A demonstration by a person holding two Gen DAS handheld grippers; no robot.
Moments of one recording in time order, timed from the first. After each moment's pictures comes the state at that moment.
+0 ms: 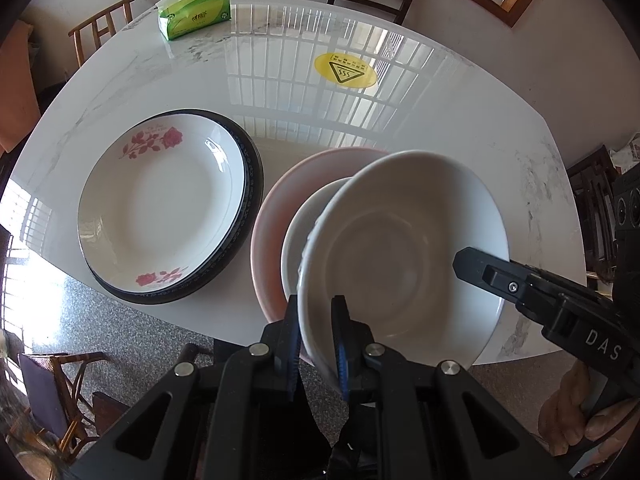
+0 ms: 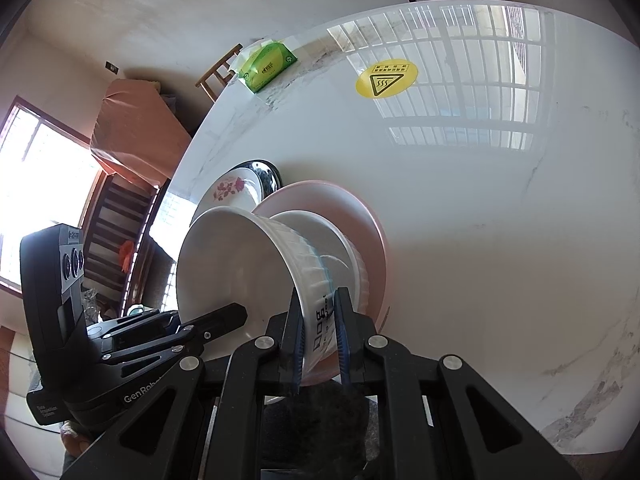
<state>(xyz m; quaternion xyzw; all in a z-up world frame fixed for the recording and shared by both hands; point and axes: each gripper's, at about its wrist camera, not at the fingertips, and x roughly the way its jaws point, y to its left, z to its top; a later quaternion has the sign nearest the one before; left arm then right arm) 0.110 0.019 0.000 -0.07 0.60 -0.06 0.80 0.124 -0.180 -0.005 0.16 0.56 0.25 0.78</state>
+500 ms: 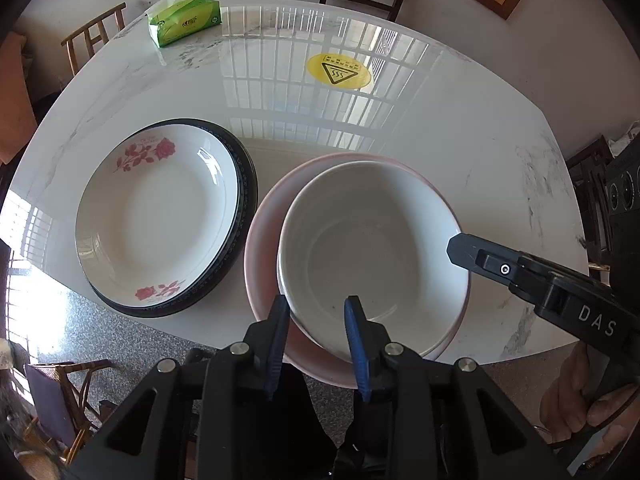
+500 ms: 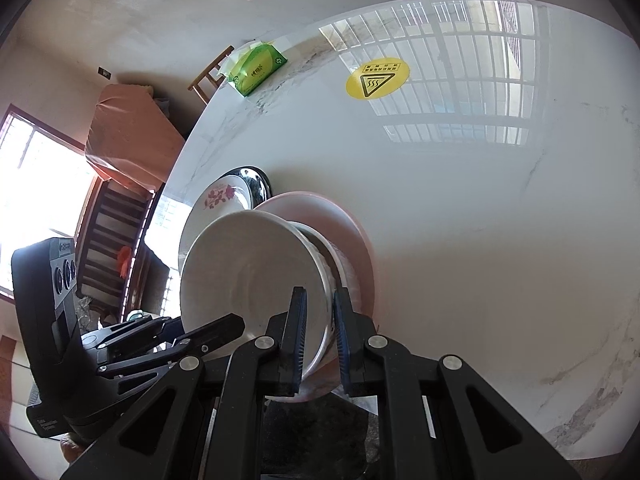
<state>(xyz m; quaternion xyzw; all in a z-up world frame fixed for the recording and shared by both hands) 0.116 0.015 0.003 -0.05 0.60 -0.07 0.80 0.132 -0.183 -0.008 0.17 0.56 0.23 0.77</state>
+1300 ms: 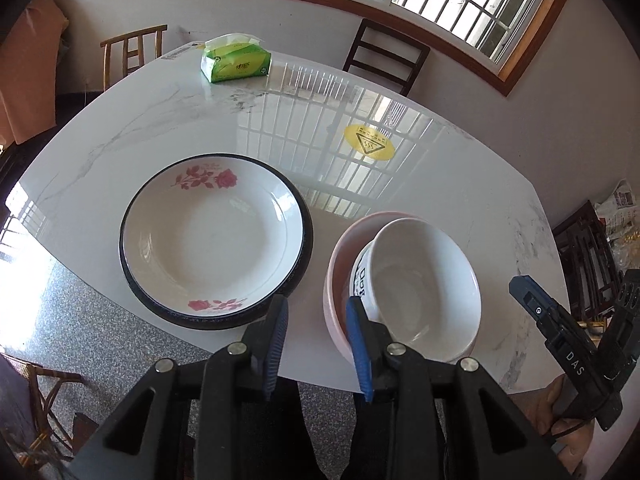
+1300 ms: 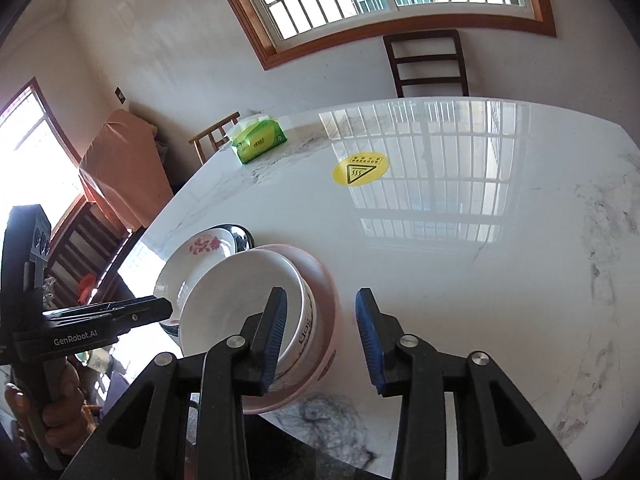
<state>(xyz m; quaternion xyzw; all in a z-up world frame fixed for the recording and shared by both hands) 0.078 0.084 0.014 -0.13 0.49 -0.04 0.86 0.086 -0.202 0.016 0.10 0.40 0.19 0.89</state>
